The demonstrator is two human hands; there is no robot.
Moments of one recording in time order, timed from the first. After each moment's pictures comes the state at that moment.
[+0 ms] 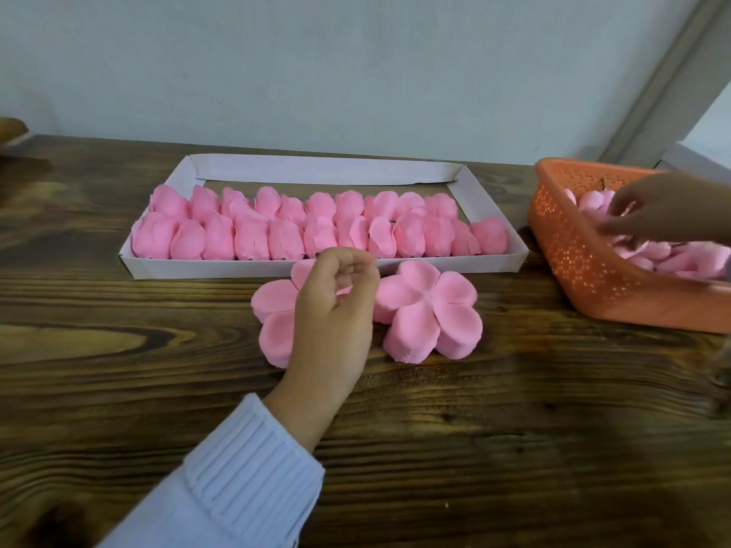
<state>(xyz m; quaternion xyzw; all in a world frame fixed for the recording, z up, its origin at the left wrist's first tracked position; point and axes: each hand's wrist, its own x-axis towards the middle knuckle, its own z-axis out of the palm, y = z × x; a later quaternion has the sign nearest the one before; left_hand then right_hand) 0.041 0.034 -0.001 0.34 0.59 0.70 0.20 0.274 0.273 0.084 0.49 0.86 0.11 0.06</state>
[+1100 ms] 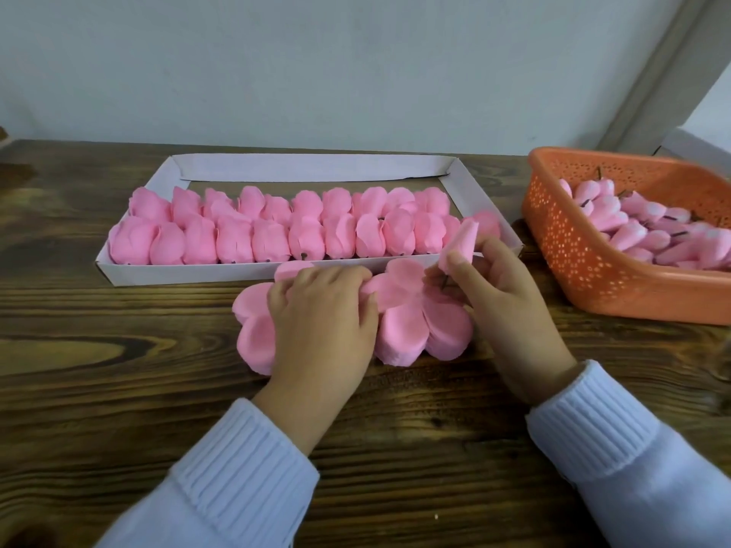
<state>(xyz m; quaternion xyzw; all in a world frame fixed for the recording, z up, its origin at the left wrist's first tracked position) 0.040 0.042 -0.003 0.49 0.81 0.31 -0.07 0.172 0.153 -0.003 0.30 0.66 -0.55 -0.41</state>
